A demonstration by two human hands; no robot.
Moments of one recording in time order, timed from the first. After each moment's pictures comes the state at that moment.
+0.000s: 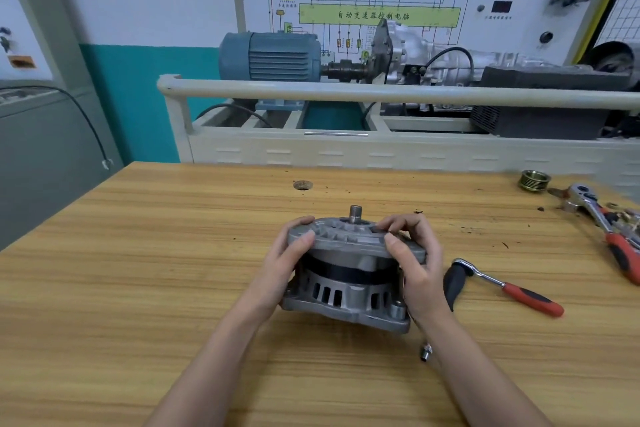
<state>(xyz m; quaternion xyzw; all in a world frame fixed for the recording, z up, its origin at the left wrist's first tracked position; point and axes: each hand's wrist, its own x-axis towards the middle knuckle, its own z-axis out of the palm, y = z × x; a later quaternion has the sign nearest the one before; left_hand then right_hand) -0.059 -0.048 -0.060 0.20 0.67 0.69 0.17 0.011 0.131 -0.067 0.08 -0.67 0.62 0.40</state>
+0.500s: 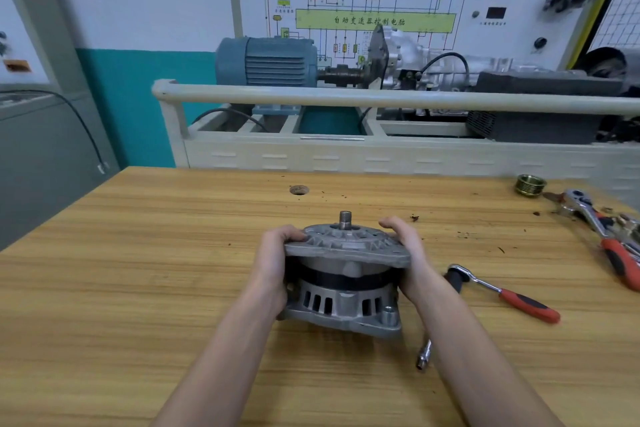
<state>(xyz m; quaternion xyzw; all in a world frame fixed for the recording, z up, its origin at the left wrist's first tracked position) -0.058 -0.026 -0.037 -0.04 0.62 0.76 0.22 -0.024 0.151 -0.045 -0.28 -0.56 0.77 0.07</state>
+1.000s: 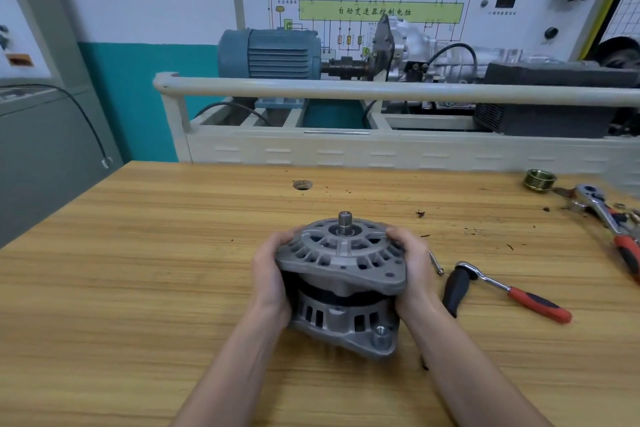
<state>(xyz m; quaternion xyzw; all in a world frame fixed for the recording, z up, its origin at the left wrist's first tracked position) -0.051 -0.029 -0.057 0.01 0.53 0.83 0.15 -0.004 0.123 -0.054 -0.21 -0.52 0.80 0.20</state>
